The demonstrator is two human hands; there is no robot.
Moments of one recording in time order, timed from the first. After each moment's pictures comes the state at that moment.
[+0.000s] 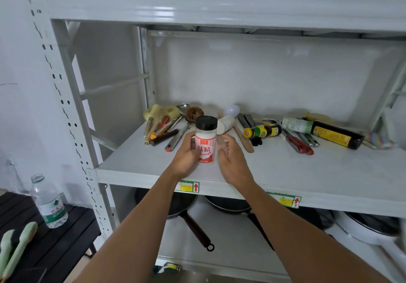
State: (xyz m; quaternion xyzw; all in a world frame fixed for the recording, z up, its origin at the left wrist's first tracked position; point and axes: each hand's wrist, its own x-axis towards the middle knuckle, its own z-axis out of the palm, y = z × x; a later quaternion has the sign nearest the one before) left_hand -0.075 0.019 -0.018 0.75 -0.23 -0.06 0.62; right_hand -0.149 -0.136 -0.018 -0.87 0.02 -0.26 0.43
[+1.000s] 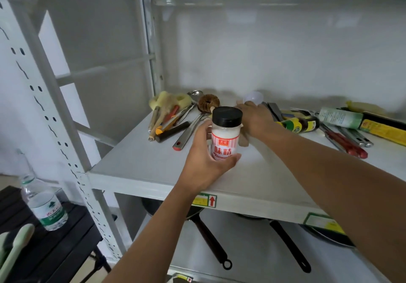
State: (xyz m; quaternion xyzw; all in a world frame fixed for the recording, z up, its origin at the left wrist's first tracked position) left_hand -0.068 0.007 -0.028 0.77 -0.25 0.07 0.58; right_hand 0.016 -0.198 0.031 -0.98 0.01 -0.16 -0.12
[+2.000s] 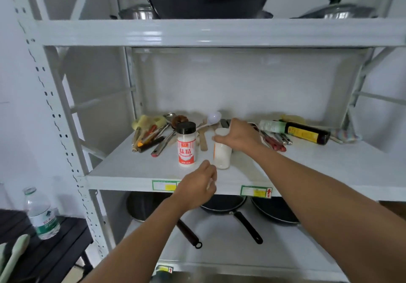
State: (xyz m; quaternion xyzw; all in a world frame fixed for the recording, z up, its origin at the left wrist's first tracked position) left_hand -0.179 -0.022 -0.034 0.84 -0.44 0.14 0.27; right_hand -0.187 -0.205 0.085 -0.95 0.13 -0.21 0.19
